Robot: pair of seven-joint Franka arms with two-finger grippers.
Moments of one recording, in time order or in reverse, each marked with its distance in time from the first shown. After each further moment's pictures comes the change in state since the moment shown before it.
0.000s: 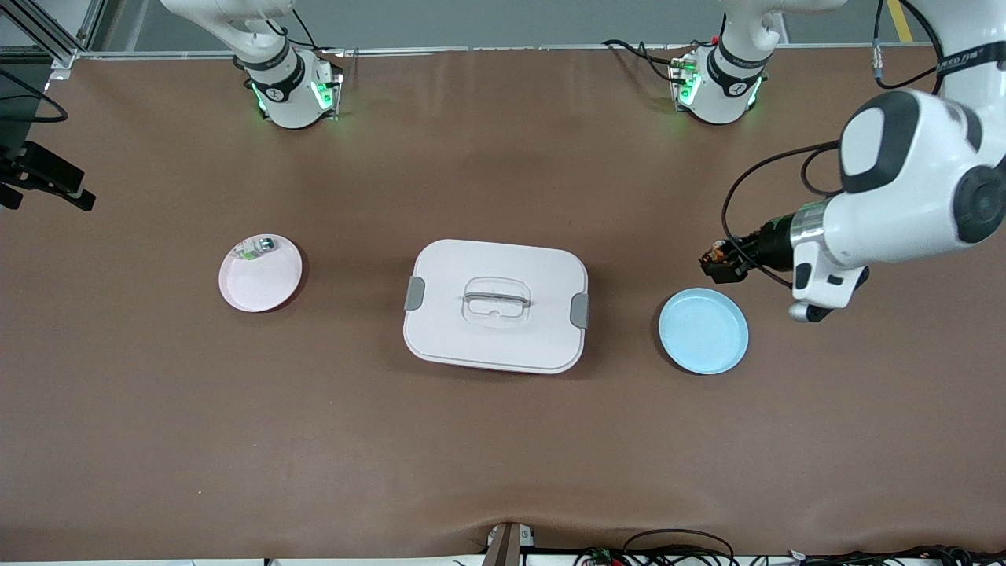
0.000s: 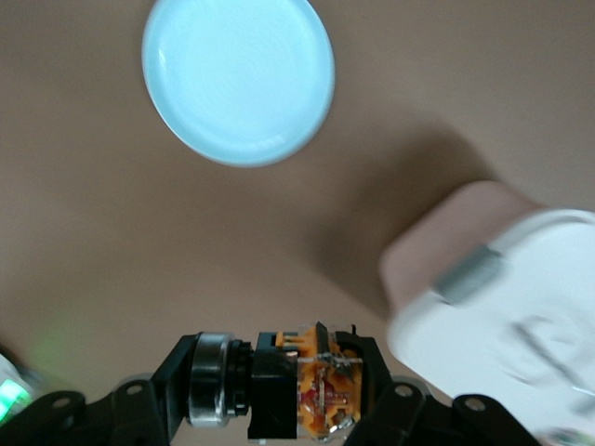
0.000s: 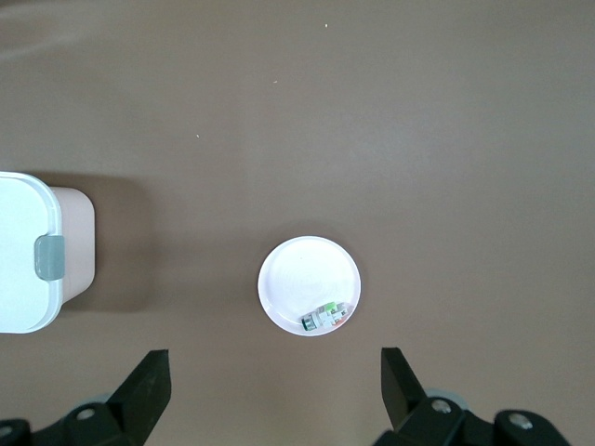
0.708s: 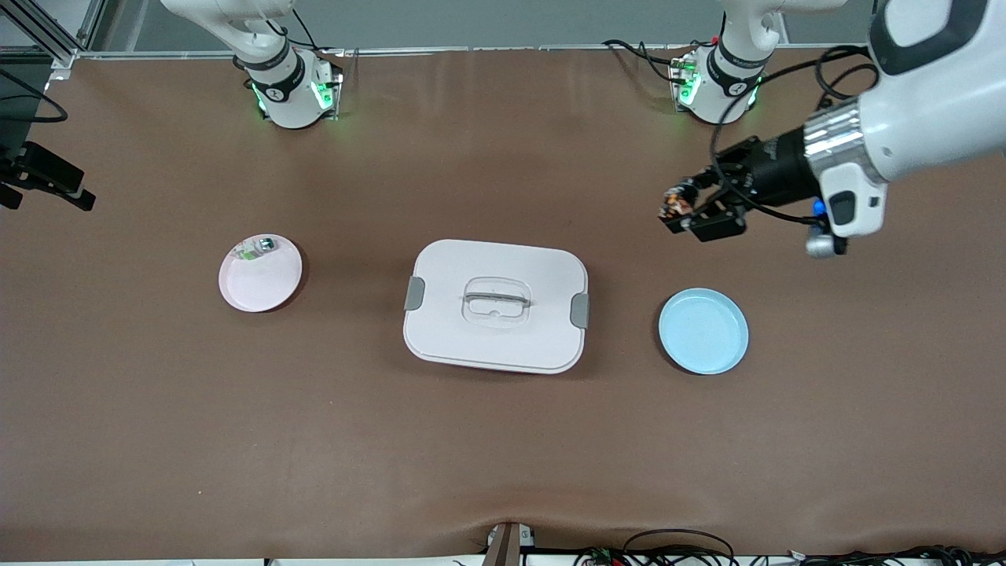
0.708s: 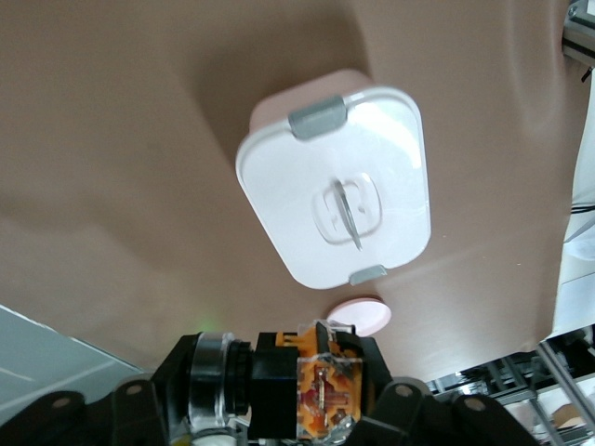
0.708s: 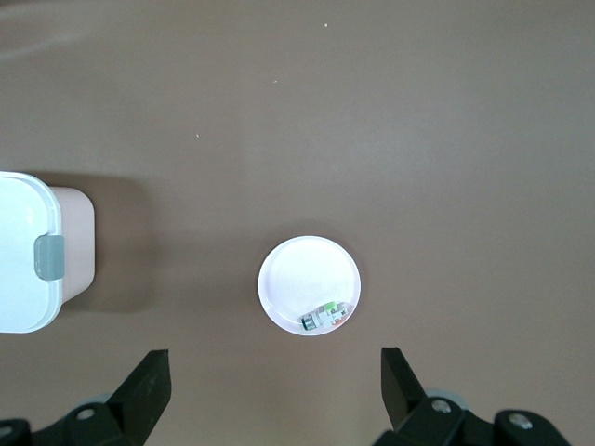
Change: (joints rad) left arm -0.005 -0.114 -0.122 0.066 -0.241 0.050 -0.540; right arm 0.000 0.000 0.000 0.000 0.000 -0.001 0.000
